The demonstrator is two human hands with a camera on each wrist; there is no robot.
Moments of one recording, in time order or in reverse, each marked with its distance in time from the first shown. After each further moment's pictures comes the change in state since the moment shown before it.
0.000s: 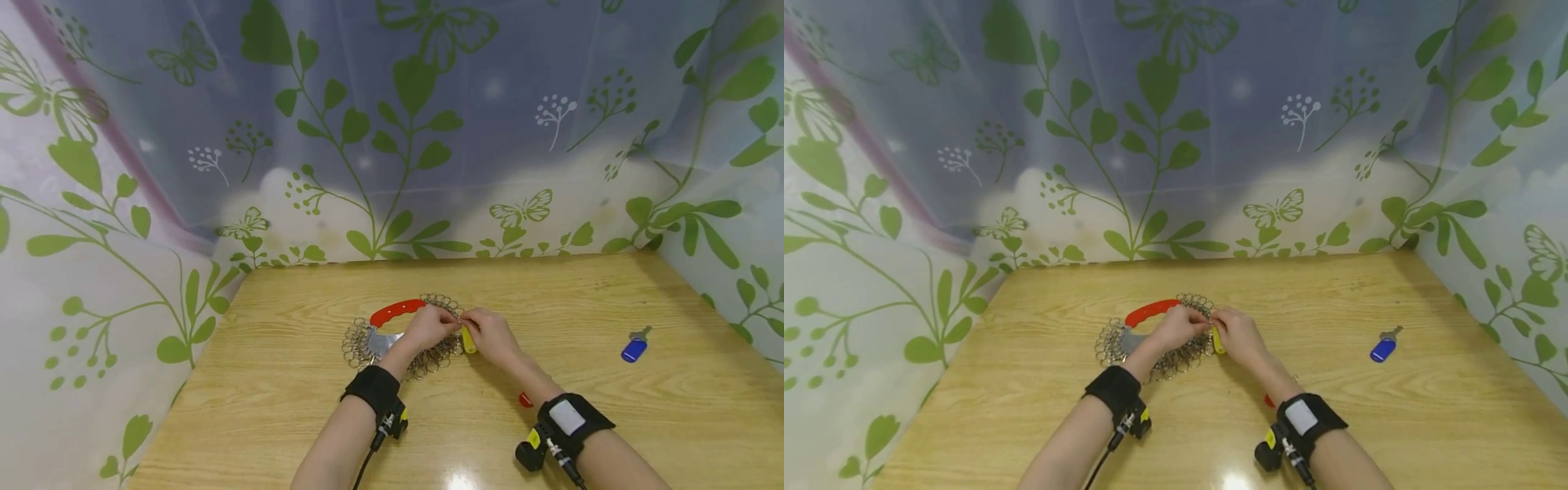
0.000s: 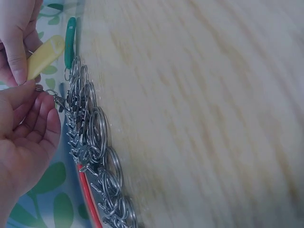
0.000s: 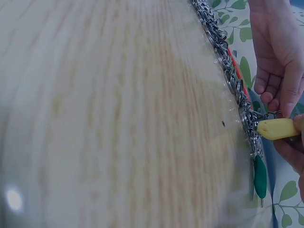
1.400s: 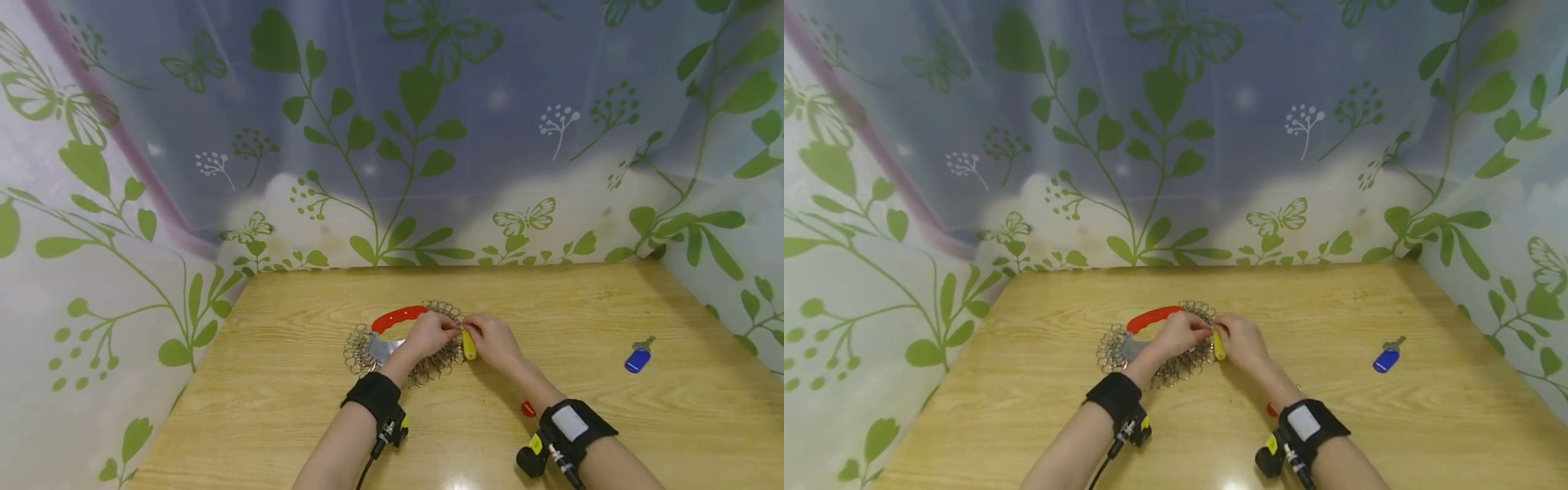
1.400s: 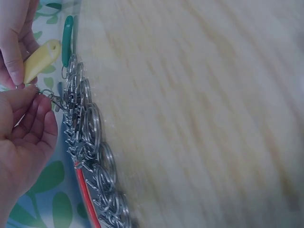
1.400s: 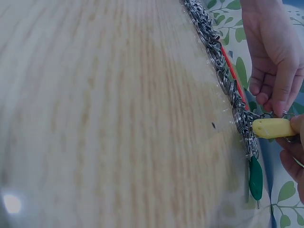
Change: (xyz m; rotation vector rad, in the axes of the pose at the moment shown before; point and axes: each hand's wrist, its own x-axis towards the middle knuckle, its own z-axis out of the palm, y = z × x) left_hand 0.000 -0.004 0.001 0.013 0.036 0.038; right_hand 0.004 0.000 0.000 -0.004 -0.011 0.046
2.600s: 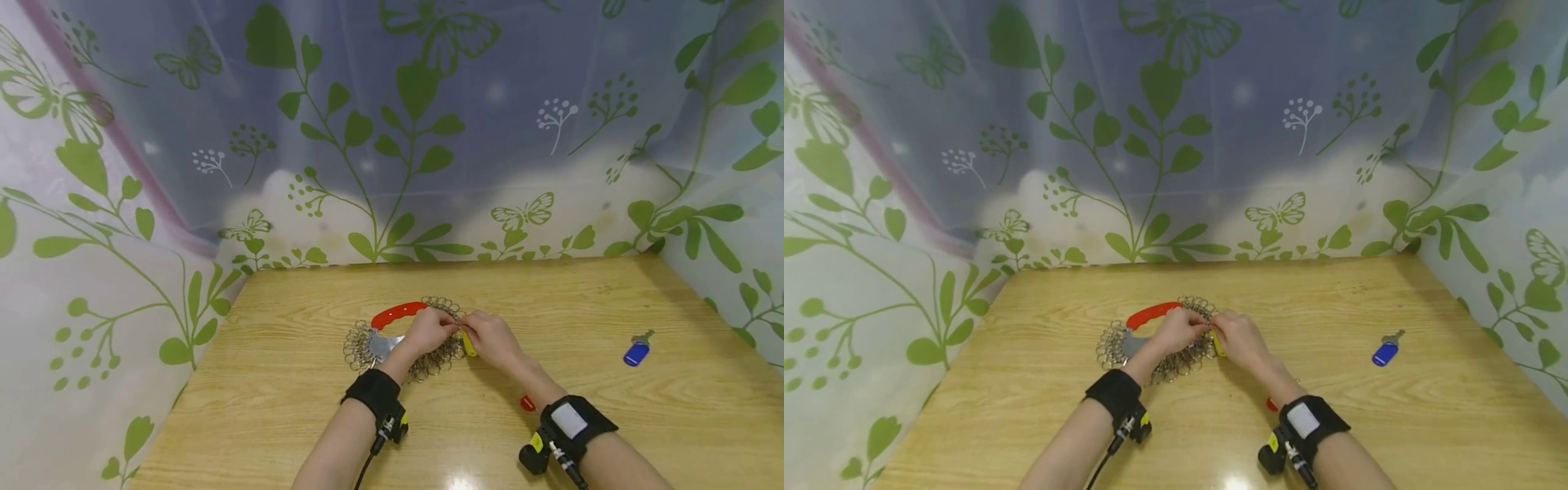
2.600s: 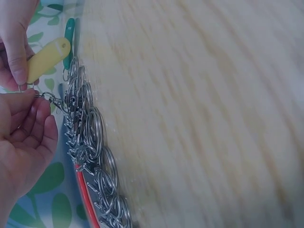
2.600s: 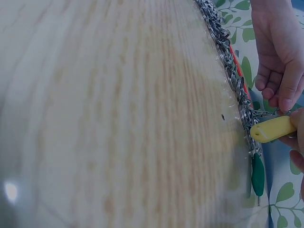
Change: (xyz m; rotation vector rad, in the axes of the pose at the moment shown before) left_hand -0.003 0.003 -0.001 -0.009 0.013 0.001; right_hand -0.004 0.000 -0.002 -0.123 0.021 -0.236
